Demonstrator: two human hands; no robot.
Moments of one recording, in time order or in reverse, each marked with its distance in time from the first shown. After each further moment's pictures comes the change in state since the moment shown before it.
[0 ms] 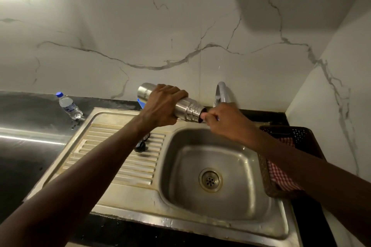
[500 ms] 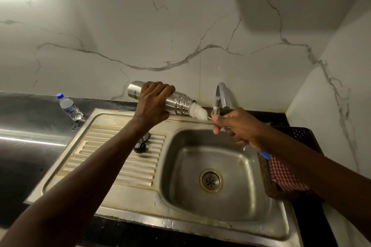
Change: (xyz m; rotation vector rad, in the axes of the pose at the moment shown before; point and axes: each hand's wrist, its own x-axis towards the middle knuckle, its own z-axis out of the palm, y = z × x) left_hand -0.014 -0.015 0.010 0.029 0.425 -0.054; right_hand -0.016 0.011 -0.016 0.736 -0.235 0.390
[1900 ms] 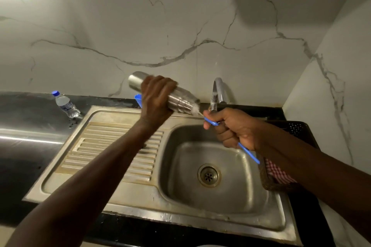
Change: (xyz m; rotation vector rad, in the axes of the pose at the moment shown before) left_hand 0.002 0.032 0.017 -0.018 0.279 0.017; right_hand -0.008 -0.008 0.014 0.399 -0.166 0.250
